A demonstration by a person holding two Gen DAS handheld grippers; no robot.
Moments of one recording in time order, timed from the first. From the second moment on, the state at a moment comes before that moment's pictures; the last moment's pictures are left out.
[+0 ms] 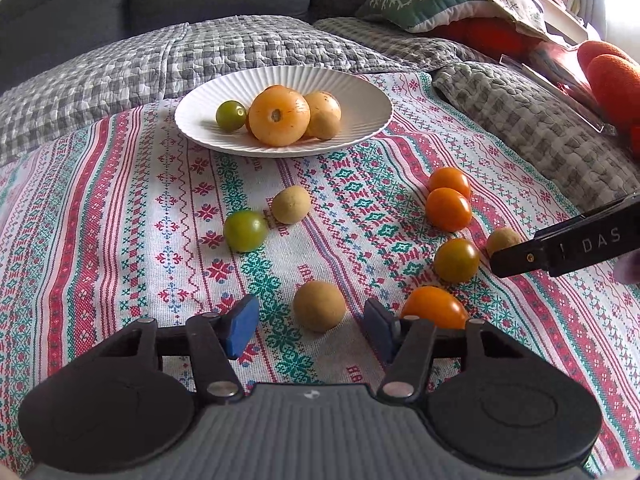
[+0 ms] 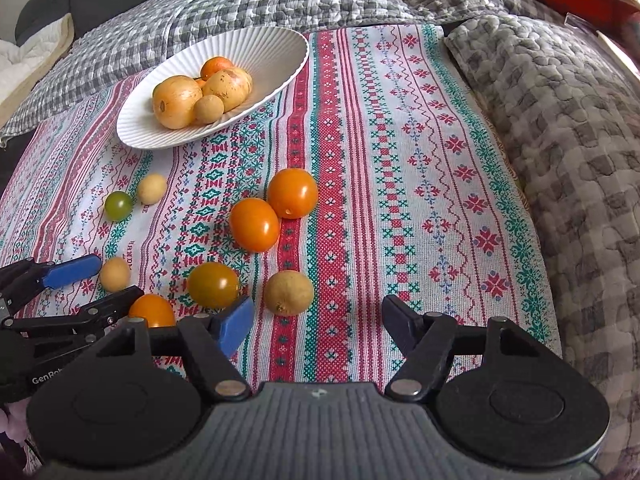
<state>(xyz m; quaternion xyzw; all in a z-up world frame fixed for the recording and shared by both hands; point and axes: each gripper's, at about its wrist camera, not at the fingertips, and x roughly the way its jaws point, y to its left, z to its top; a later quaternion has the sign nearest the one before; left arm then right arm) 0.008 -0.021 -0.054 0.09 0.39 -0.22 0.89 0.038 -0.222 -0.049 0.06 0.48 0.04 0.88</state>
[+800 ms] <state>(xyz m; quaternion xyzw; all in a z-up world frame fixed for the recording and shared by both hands) 0.015 -0.016 -0.049 0.06 0.40 -0.22 0.89 0.042 -0.226 -0.046 0.08 0.47 0.05 0.88</state>
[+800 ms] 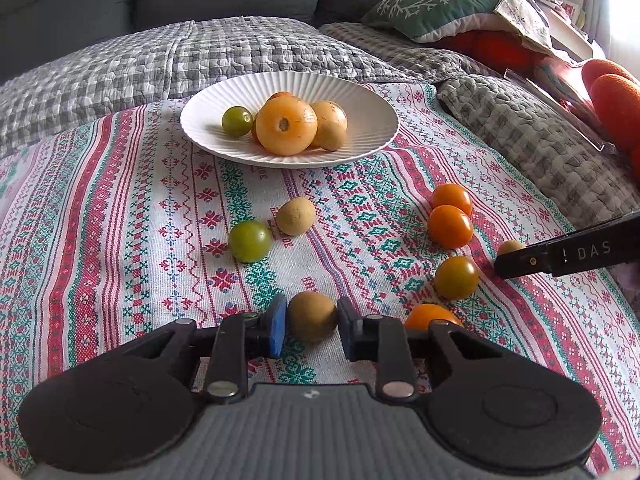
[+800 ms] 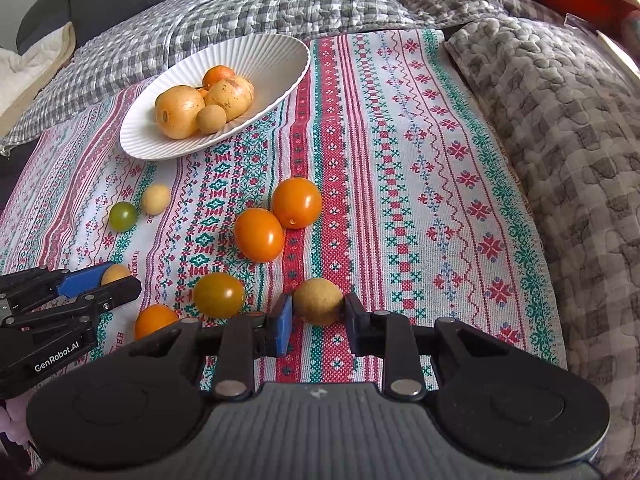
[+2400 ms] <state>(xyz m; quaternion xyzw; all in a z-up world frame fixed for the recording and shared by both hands) 0.183 -0.031 -0.001 0.00 0.38 -0.18 0.91 0.149 -0.223 -0.010 0.16 0.34 0.12 0.92</state>
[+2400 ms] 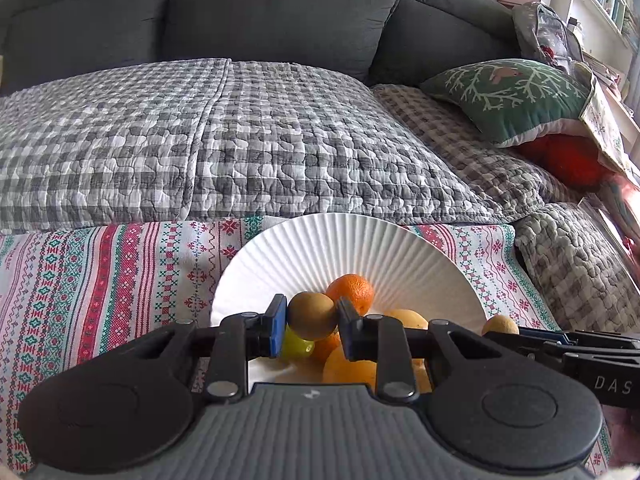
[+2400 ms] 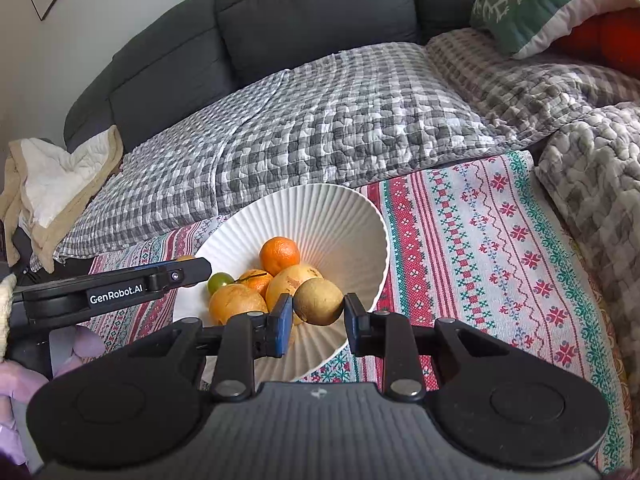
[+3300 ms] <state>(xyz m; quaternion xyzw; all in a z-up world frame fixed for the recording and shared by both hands) 0.208 -0.042 -0.014 0.02 0.40 -0.17 0.90 0.173 -0.226 -0.015 0.19 0.36 0.11 0.91</state>
